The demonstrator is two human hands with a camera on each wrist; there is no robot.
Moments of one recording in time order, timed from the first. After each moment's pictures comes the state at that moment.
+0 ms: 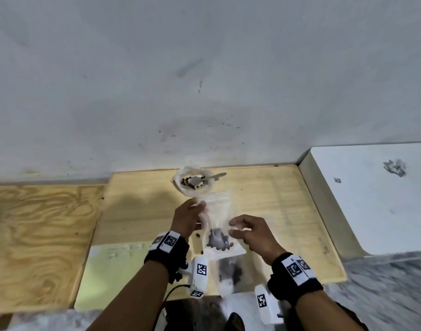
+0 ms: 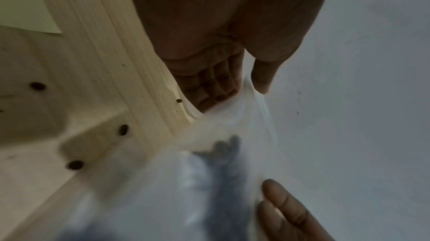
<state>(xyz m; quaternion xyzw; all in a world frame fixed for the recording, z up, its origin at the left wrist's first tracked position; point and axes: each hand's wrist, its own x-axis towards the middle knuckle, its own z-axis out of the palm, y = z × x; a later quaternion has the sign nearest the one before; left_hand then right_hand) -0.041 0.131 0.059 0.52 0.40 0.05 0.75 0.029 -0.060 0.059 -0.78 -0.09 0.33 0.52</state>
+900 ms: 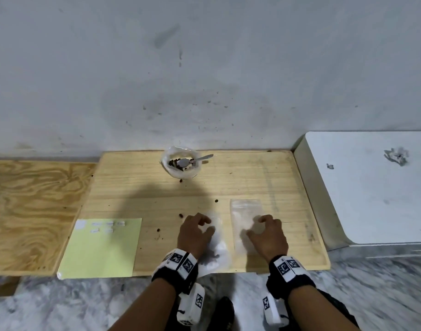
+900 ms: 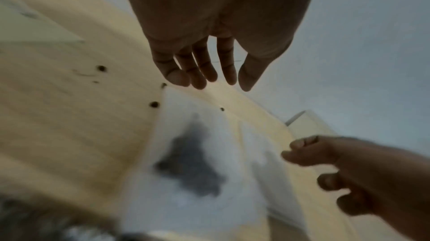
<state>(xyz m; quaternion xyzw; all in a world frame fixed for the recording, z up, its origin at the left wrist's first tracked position) -0.067 0.022 0.006 0.80 0.38 -0.01 0.47 0.047 -0.161 -0.013 -0.93 -0.04 0.24 0.27</state>
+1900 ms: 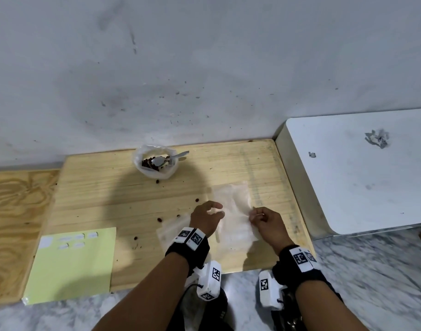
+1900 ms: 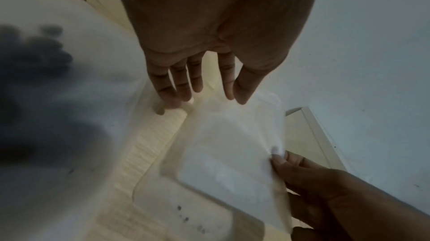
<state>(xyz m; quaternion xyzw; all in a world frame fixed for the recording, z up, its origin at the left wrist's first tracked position) 0.025 -0.009 -0.013 0.73 0.37 -0.09 0.57 0.095 -0.191 -0.019 -0.81 0.04 0.28 0.51</state>
